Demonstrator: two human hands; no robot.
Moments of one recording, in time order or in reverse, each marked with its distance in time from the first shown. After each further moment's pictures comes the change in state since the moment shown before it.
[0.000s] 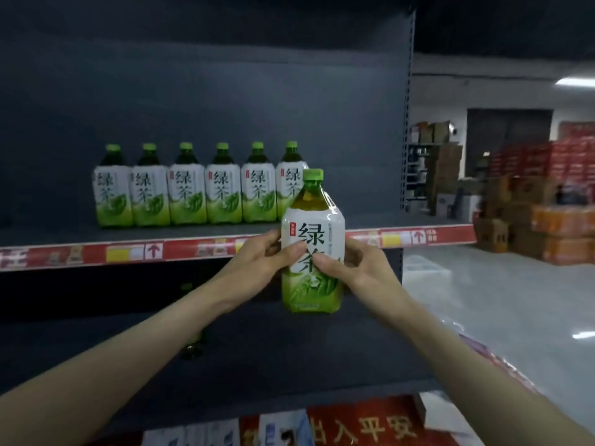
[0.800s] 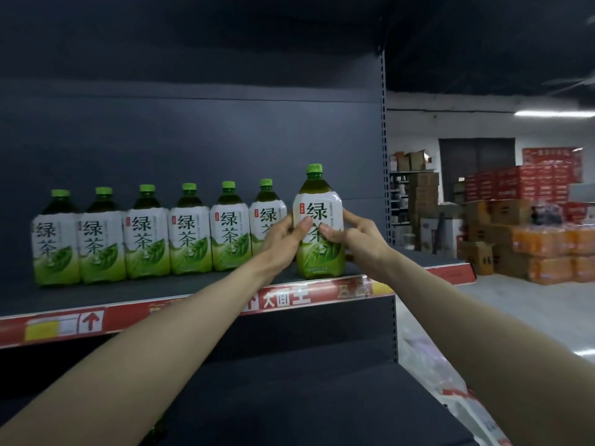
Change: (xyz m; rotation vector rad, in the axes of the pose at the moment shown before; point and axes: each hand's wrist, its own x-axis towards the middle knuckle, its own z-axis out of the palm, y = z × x) left_hand 0.187 -0.007 0.025 0.007 0.088 0.099; right_hand 0.160 -0.004 -0.089 0.015 0.126 0.058
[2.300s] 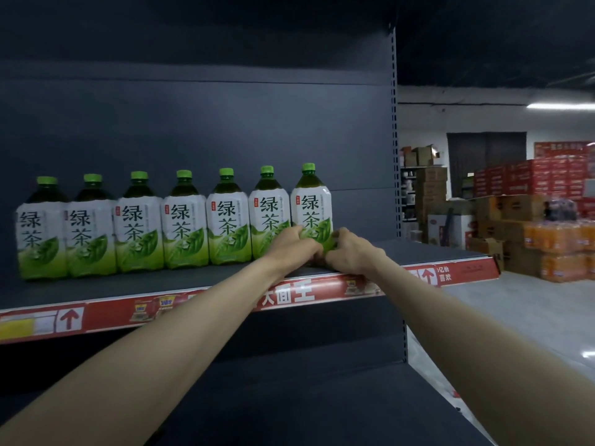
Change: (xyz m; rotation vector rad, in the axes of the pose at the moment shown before) left_hand 0.019 -0.031 0.012 0.309 0.028 -0.217; right_hand 0.038 0.042 0.010 -1.032 0.042 0.300
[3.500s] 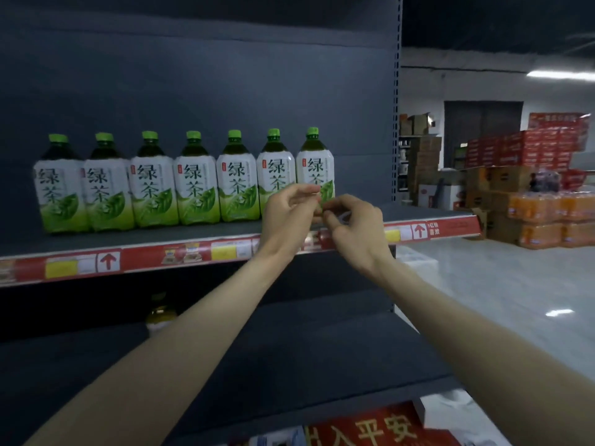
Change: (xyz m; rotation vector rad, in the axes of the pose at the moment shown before) left_hand -0.087 0.008 -0.006 -0.453 0.226 0.212; right_hand -0.102 -0.008 0.027 0.377 0.487 -0.390
